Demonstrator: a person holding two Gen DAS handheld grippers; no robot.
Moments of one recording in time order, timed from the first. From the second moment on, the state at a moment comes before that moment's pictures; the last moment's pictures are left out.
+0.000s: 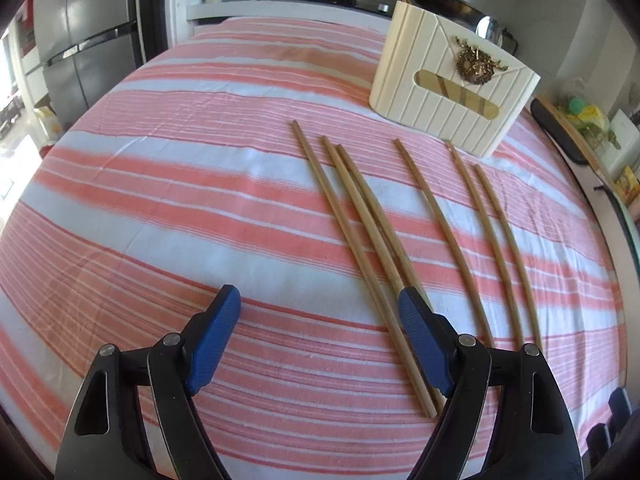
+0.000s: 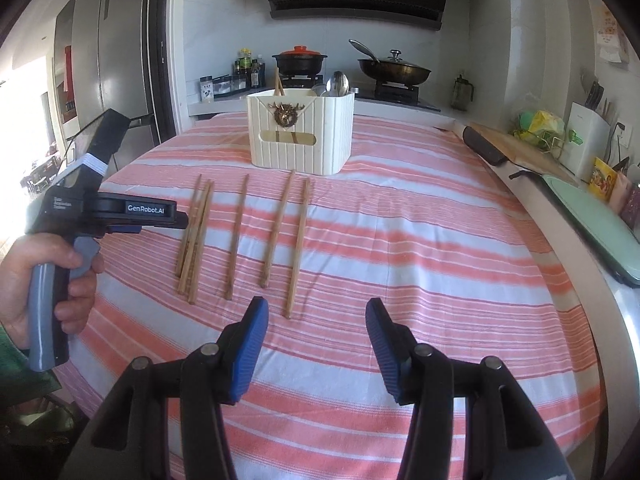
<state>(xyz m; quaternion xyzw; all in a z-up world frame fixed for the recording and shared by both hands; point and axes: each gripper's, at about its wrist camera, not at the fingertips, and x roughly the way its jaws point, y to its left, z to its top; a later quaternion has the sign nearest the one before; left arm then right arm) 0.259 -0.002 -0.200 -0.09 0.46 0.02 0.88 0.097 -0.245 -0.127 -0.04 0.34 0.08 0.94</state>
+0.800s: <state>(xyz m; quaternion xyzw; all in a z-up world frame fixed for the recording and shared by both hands) 0.248 0.006 -0.203 0.01 0.47 0.00 0.88 0.205 -0.222 -0.169 -0.08 0.45 0.12 0.88</state>
